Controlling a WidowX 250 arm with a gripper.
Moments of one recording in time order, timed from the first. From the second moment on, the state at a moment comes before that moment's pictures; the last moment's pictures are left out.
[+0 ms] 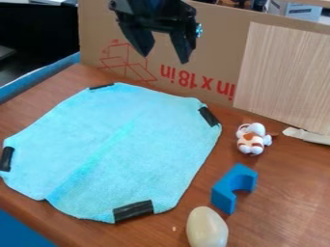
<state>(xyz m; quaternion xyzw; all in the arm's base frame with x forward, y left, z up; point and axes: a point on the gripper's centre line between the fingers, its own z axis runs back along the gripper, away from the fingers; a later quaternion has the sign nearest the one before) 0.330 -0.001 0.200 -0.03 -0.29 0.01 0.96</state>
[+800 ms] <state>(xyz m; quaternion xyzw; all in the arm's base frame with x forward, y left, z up) 0.325 -0.072 0.117 -0.01 -0.23 -0.11 0.97</state>
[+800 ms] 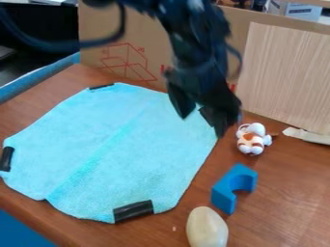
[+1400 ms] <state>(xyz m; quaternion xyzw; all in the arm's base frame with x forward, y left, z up) 0.326 -0.107 0.071 0.03 -0.22 -0.11 0.97</state>
